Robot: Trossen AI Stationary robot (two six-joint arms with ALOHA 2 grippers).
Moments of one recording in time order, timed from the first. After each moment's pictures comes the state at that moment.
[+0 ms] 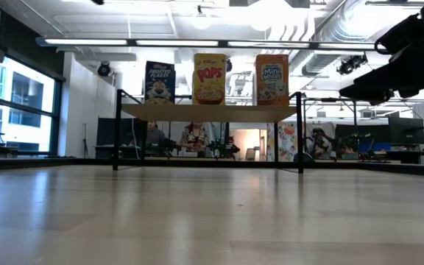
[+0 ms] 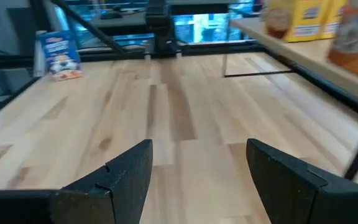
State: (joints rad) left arm -0.35 1.22 1.37 -1.13 -0.28 -0.93; right arm 0.09 0.17 0.05 -0.08 0.17 0.06
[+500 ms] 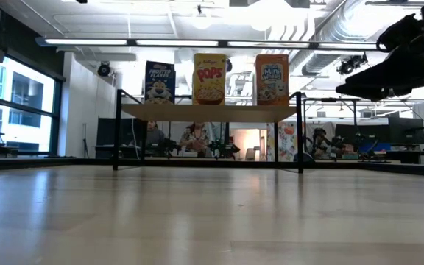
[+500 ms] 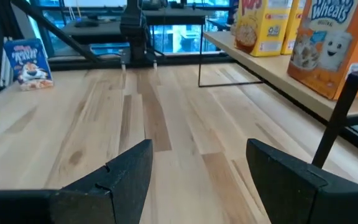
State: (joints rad) left arm -0.40 1.22 1.37 -1.19 -0.26 -0.99; right arm 0.07 0.15 0.05 -0.04 0.25 0.02
